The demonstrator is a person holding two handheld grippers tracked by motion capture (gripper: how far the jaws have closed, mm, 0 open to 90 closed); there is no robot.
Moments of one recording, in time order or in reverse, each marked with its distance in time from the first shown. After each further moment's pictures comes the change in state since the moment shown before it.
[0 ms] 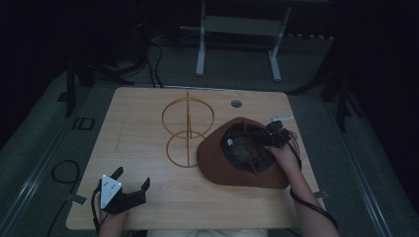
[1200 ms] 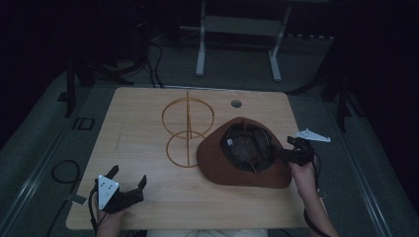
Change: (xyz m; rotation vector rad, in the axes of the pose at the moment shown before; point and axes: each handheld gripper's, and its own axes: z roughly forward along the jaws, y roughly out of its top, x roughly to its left) left arm 0.005 -0.001 -0.001 -0.037 0.037 0.016; right arm -0.012 -0.051 -0.086 -0.278 0.120 0.120
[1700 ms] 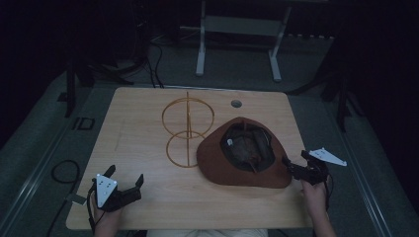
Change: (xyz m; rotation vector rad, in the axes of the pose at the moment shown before) left arm 0.008 -0.004 0.002 0.021 0.063 0.018; right arm -0.011 -0.048 -0.040 -0.071 -0.096 0.033
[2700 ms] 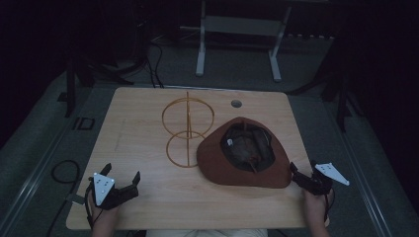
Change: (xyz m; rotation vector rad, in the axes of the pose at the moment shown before) left arm 0.010 -0.003 0.005 -0.014 0.045 0.015; right arm -0.021 -0.055 -0.002 -0.119 -0.166 0.018
